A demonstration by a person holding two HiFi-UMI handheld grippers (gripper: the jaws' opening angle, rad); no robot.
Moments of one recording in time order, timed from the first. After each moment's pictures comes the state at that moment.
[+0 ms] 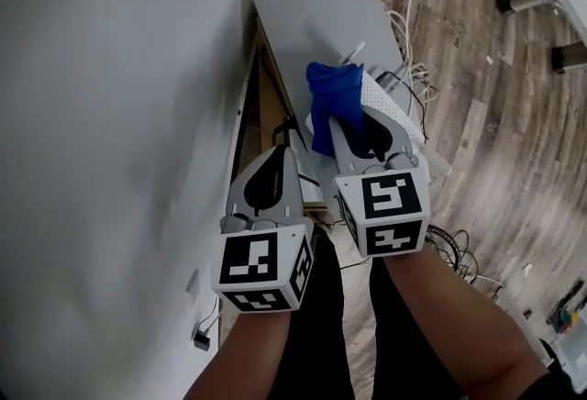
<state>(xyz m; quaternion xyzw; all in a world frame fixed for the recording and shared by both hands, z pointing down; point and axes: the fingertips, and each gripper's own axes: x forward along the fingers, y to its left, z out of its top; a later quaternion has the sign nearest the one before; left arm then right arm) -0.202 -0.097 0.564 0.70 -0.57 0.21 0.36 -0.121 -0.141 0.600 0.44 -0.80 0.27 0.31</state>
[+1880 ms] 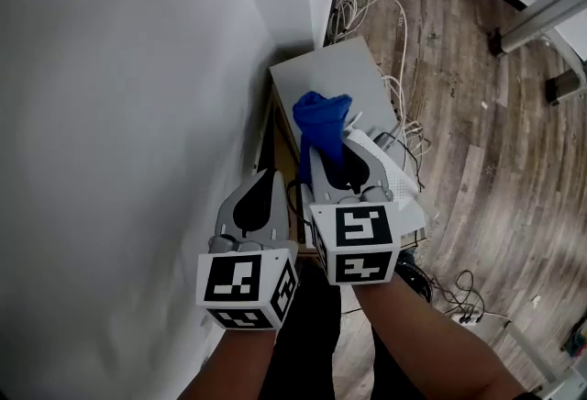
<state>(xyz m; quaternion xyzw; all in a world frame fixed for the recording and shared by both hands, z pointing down) -0.228 -0.148 0.503 0.74 -0.58 0.19 0.30 -0.158 -0.185 0.542 0.49 -0.79 0.28 0.22</state>
